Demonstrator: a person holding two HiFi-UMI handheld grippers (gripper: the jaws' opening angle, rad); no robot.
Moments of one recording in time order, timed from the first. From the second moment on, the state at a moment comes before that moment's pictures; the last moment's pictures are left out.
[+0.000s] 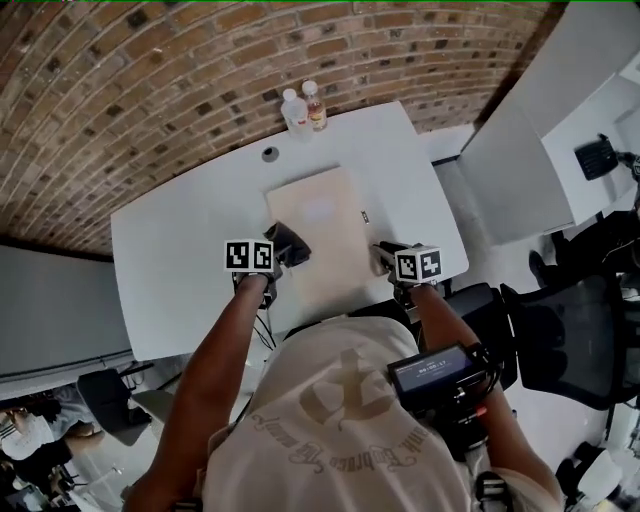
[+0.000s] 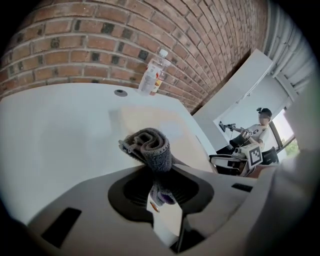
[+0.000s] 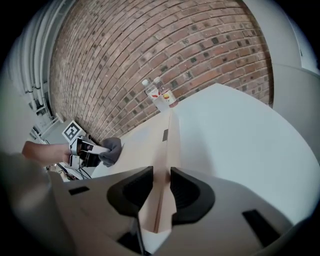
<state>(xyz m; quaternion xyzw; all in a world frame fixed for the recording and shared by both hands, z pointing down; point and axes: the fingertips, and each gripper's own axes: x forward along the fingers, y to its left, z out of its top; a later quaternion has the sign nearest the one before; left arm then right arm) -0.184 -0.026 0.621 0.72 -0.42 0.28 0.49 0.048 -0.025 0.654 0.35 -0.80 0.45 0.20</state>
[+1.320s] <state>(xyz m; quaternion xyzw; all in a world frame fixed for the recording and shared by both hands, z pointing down) -0.018 0.001 0.591 0.77 -0.32 0.21 0.52 0.035 -0.110 0.634 0.23 -0.84 0.46 0.16</state>
